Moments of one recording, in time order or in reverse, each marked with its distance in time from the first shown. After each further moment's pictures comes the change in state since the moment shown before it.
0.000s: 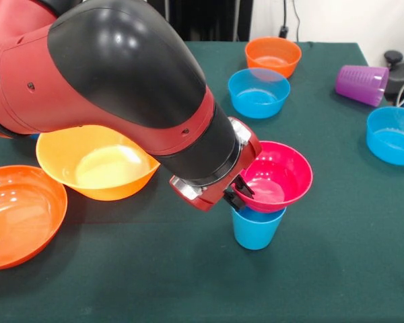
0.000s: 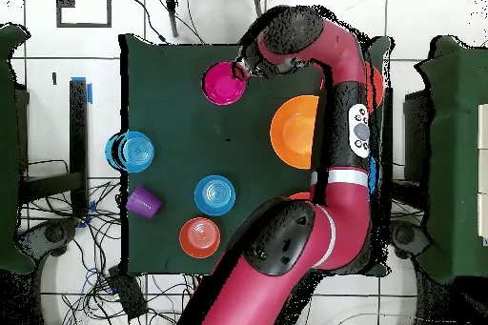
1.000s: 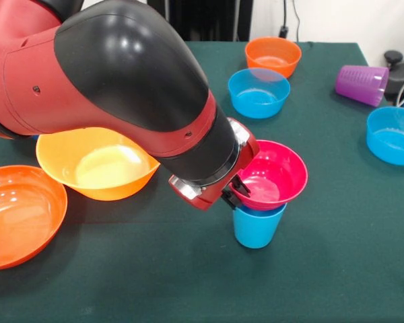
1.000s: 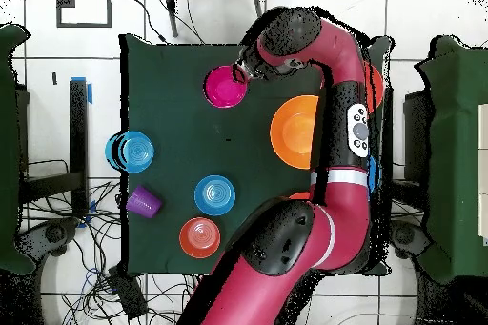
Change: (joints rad) arm 0.001 0.001 0.000 0.000 -0.030 0.015 0.000
